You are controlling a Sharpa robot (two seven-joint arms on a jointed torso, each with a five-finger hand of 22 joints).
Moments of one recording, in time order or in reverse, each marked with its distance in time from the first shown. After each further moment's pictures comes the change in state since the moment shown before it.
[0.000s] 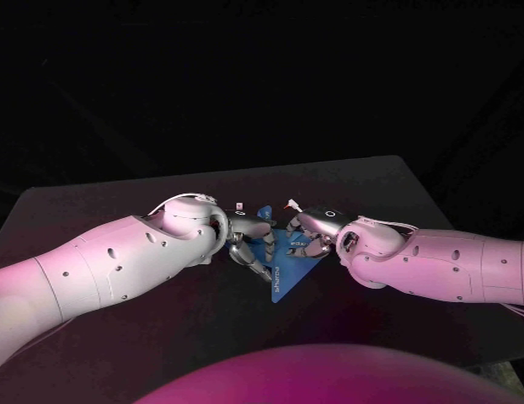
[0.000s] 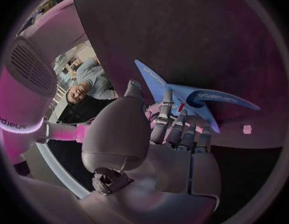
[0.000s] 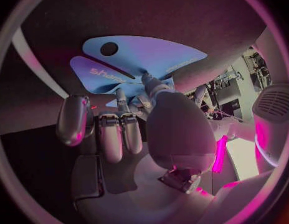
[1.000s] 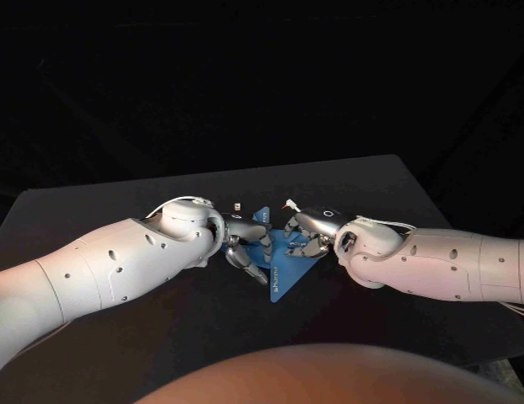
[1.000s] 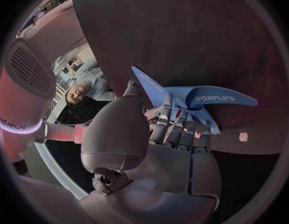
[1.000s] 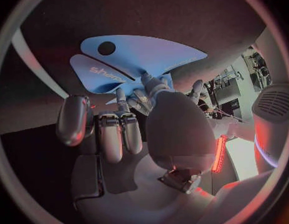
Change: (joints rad) left arm -0.003 0.012 -0.021 -0.038 0.008 0.011 0.017; left_hand -0.014 -0.014 0.040 -0.001 0.000 -0.085 -0.020 -0.035 0.012 -0.056 -0.004 -0.006 -0.003 -0.016 -0.001 -0.006 -0.003 0.000 0.000 0.000 0.000 -0.001; right arm -0.001 -0.003 -0.001 0.007 0.000 -0.010 0.001; right_hand 0.021 0.011 0.012 0.012 0.017 0.007 0.000 0.000 -0.002 0.000 0.000 0.000 0.001 0.000 0.000 0.000 0.000 0.000 0.000 0.000 0.000 0.001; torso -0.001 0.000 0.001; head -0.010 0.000
